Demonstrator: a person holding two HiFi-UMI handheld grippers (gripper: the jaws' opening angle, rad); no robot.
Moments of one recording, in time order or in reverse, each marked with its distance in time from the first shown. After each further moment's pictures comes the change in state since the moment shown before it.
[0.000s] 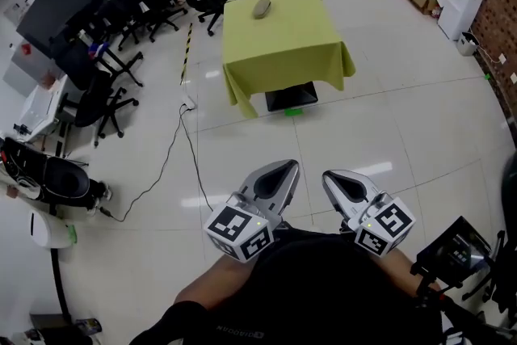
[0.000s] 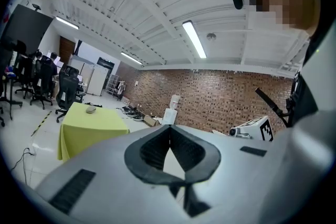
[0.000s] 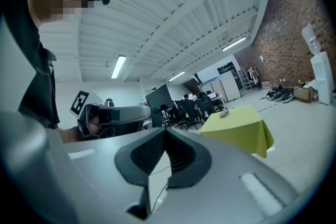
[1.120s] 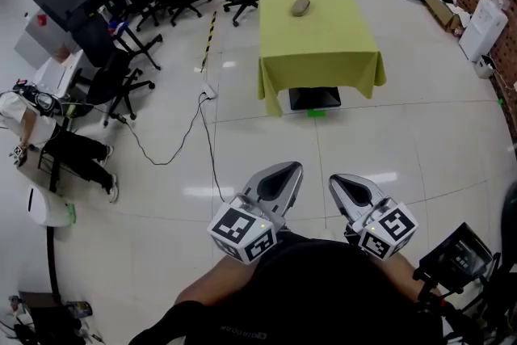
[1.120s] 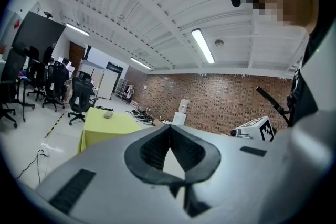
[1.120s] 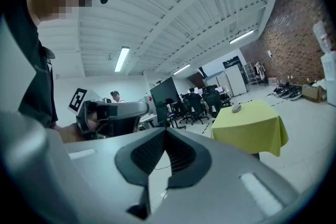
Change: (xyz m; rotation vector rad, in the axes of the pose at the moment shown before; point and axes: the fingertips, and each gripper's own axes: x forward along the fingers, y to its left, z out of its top) left arm -0.079 0.075 0.026 -0.016 -0.036 0.081; right arm 0.082 0.057 -0.010 -0.012 0.076 0.039
